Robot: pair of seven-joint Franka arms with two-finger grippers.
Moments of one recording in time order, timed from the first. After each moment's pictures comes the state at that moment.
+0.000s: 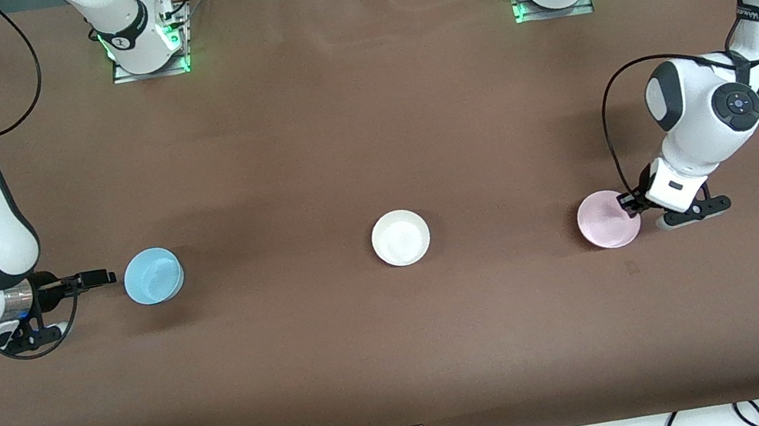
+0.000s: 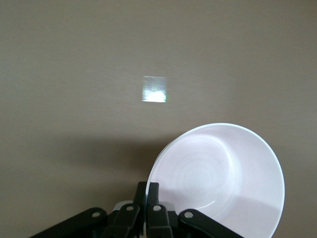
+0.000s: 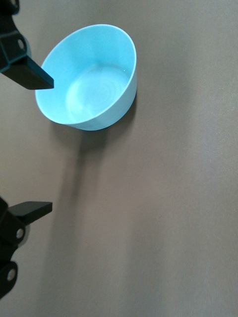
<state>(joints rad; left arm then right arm) 0.07 0.43 -0.12 -2.02 -0.01 2.56 -0.24 -0.13 0.64 -0.04 -1.62 0.21 1.96 -0.40</state>
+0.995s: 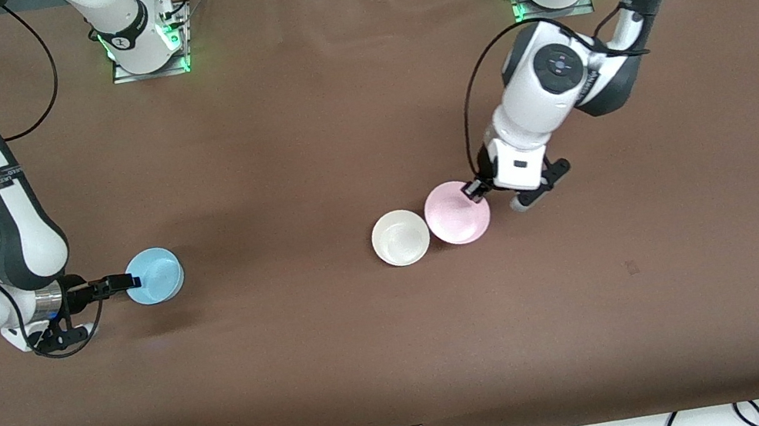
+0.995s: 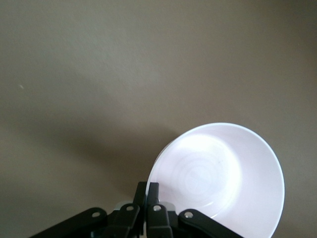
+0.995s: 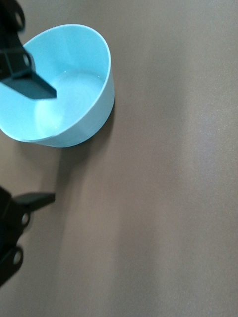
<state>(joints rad) -0.10 0.39 -0.45 -1.96 0.07 2.51 -1.17 -0.12 0.67 -0.01 -1.65 0.25 2.07 -0.41</state>
